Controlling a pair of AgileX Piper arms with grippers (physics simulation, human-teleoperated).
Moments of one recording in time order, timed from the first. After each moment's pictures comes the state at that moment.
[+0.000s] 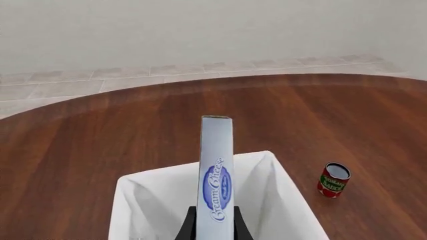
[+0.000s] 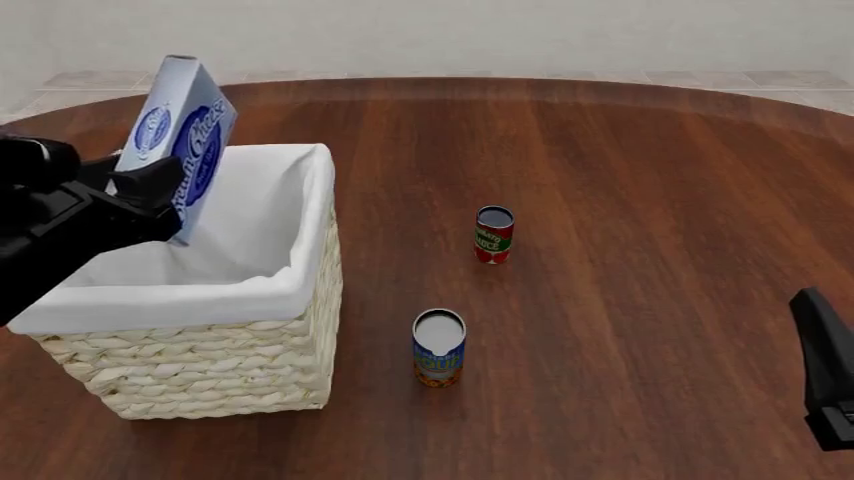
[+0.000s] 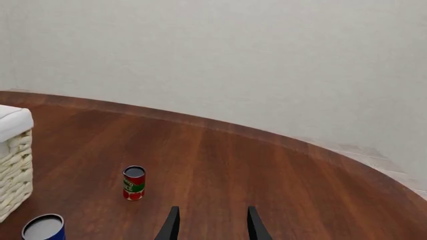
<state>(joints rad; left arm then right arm) -0.19 0.94 -0.46 -0.28 -0.02 0.07 0.00 -0.09 0.02 -0.17</state>
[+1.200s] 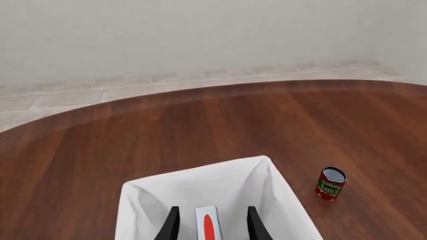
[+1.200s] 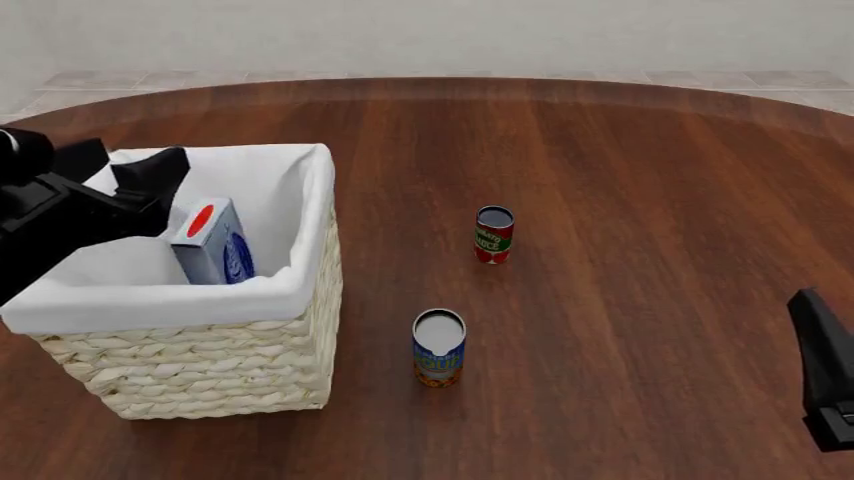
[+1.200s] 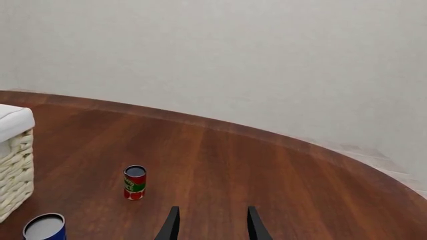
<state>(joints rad) -0.19 0.87 -0.47 -0.22 -0.01 0.08 0.00 -0.09 0.02 -0.17</state>
